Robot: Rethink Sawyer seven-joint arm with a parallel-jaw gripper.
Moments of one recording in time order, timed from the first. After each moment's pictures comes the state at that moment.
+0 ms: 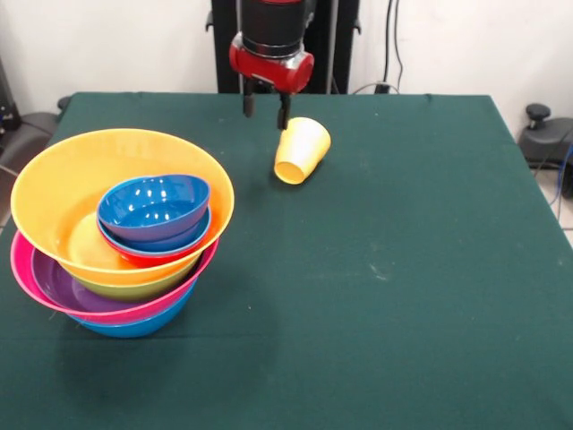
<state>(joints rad) -0.37 -0.66 0.00 1.96 -0.26 0.30 2.18</state>
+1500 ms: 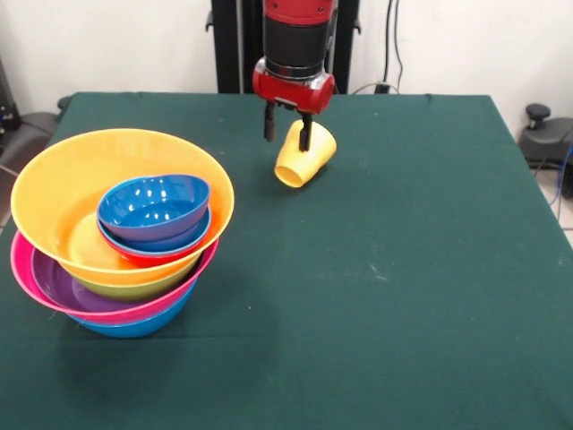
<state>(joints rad) -0.34 -0.58 0.01 1.97 -0.26 0.13 2.18</state>
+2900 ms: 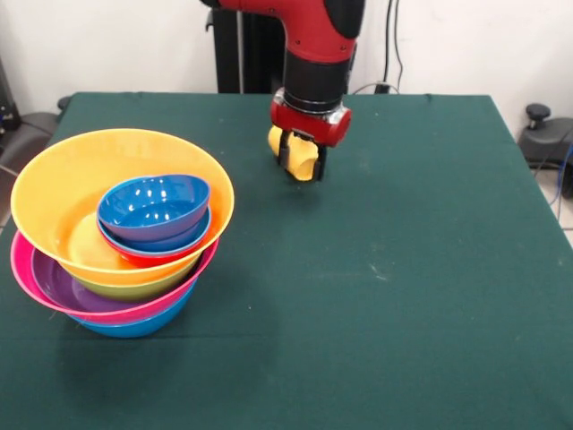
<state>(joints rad) -0.22 -0.46 -0.05 1.86 -0.15 0.13 2.18</state>
